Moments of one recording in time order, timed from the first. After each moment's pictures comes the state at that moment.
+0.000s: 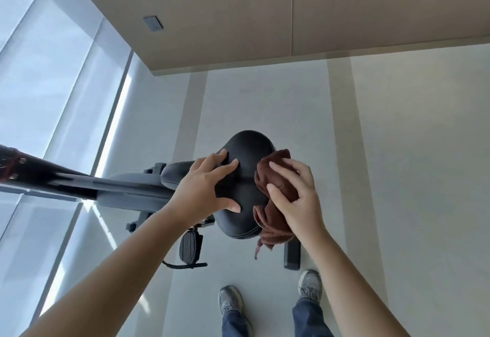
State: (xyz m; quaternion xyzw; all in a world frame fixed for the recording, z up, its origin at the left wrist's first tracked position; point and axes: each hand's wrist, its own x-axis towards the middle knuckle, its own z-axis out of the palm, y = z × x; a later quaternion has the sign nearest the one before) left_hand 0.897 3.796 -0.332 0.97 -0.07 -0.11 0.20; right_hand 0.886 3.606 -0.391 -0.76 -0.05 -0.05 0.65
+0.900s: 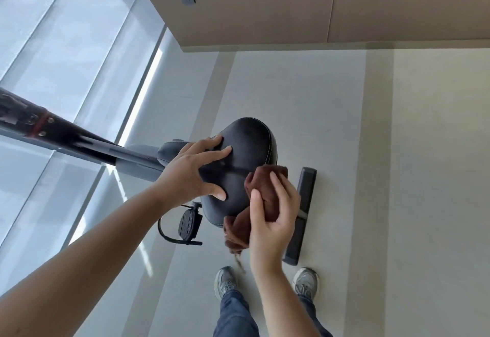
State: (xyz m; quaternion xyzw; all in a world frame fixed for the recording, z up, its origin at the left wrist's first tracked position) left_hand 0.895 3.791 -0.334 0.97 -0.01 -0.12 0.23; right_hand 0.847 3.637 -0.403 -0.67 0.11 -0.10 0.73
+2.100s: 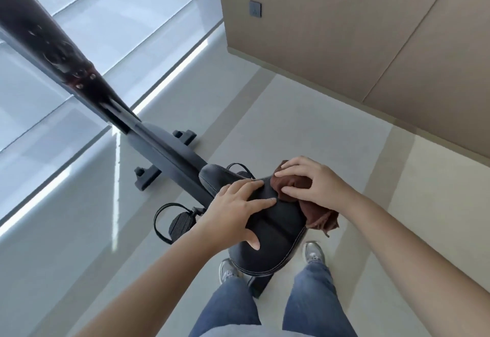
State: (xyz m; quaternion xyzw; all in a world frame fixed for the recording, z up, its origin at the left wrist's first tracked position) left_hand 0.893 3.782 -0.323 0.98 0.03 -0.17 0.13; right_hand 1.051 3.629 -0.339 -0.78 -0.42 0.29 0.36
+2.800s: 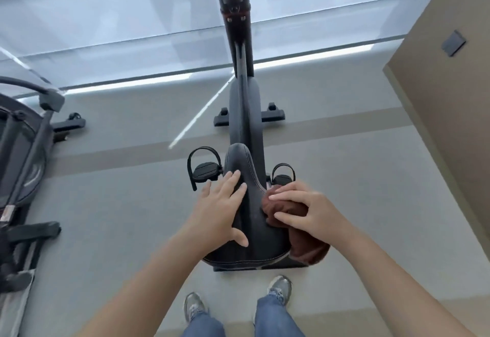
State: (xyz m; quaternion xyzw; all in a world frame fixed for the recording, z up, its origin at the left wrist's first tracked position) left_hand 0.917 3.700 -0.314 0.83 0.51 -0.17 0.16; right_hand 1.127 3.679 -0.357 -0.50 -0.65 0.49 0.28
